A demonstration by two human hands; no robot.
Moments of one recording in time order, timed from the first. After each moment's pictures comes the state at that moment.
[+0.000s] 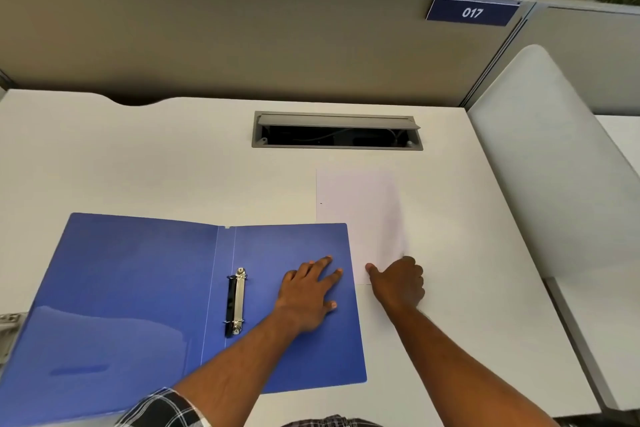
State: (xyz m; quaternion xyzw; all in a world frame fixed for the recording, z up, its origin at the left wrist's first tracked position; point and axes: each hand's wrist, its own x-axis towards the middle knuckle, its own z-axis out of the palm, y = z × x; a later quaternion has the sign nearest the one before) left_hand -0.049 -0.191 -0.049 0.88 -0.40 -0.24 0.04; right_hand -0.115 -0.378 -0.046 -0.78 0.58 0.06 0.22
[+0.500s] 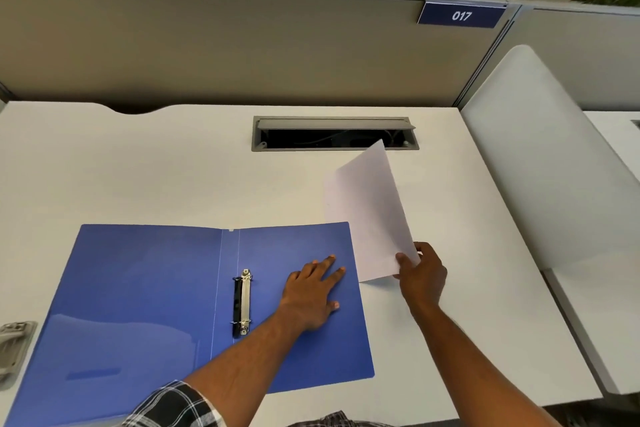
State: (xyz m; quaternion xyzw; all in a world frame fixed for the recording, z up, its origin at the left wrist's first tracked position) left_hand -0.046 -0.186 -0.050 0.87 -0.41 -0.26 0.04; right_hand -0.140 -0.393 -0.018 -0.75 0.51 -0.18 0.39
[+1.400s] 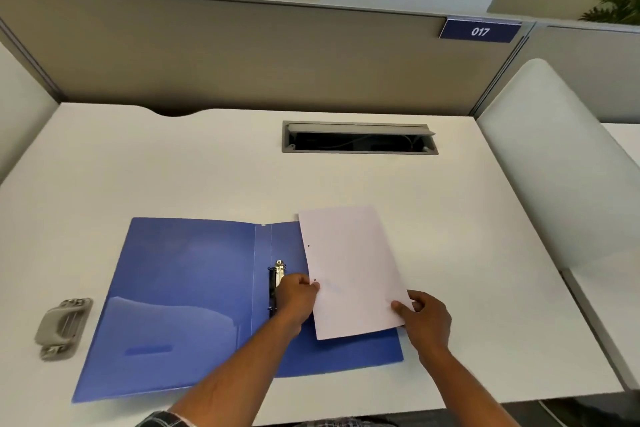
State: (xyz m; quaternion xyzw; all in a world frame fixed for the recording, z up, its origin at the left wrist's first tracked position) left_hand -0.047 -0.112 -0.042 0.78 0.13 -0.34 0.51; right_hand -0.202 -0.309 -0.041 -0.75 0.51 -0.07 0.42
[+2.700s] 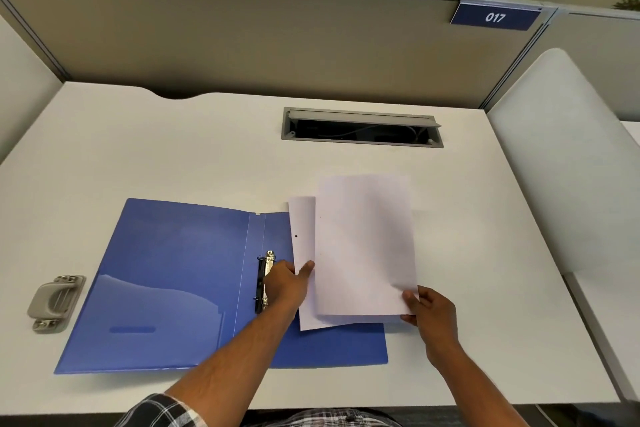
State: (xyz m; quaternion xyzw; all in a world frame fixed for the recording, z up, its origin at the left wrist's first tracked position) left_hand -0.056 -0.131 -0.027 0.84 0.17 -0.22 0.47; right_hand -0.219 -0.347 -0.038 -0.64 0.48 -0.08 0.59
